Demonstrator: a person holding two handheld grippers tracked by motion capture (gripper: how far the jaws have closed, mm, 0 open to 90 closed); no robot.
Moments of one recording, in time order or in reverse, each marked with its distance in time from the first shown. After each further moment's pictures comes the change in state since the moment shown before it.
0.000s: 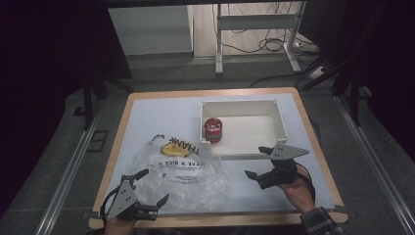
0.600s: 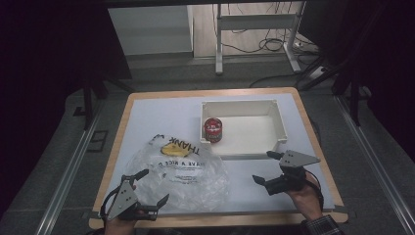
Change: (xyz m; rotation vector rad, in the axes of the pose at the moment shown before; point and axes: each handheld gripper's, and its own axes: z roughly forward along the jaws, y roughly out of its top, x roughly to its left) left arm 0.000 0.000 0.000 0.006 -0.001 0.005; right arm 0.004 -0.015 -0.023 -0.022 -0.035 0.015
